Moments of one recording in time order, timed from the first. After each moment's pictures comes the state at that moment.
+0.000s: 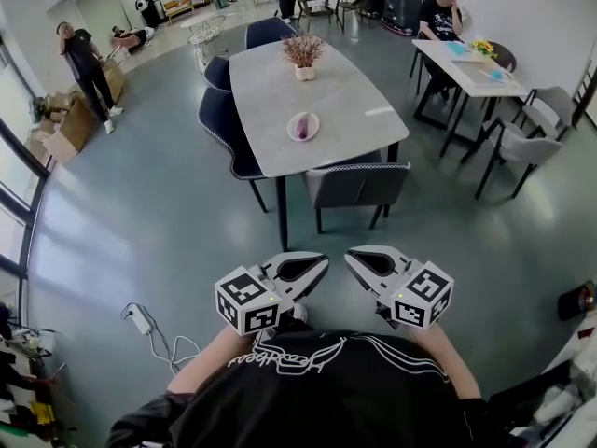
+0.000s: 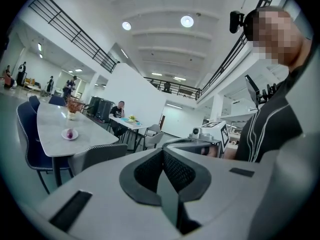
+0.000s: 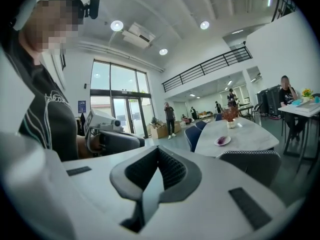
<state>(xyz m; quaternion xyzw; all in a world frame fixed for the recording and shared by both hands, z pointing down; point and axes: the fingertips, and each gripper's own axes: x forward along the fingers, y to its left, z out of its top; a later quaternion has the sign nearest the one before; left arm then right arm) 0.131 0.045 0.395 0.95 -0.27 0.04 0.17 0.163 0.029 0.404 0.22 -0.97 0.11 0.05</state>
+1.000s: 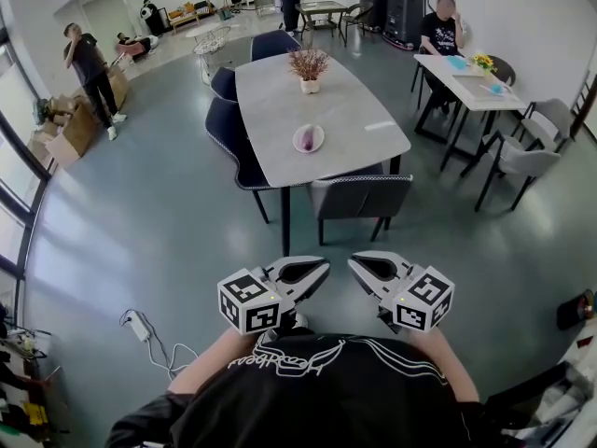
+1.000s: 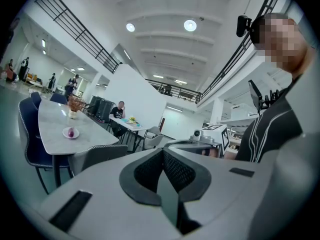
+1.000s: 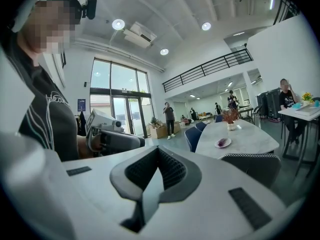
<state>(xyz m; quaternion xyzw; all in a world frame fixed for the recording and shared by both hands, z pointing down) 0.117 0.047 0.392 0.94 -0.27 0.02 0.19 0.155 0.032 0.399 0.22 -0.97 0.10 0.05</state>
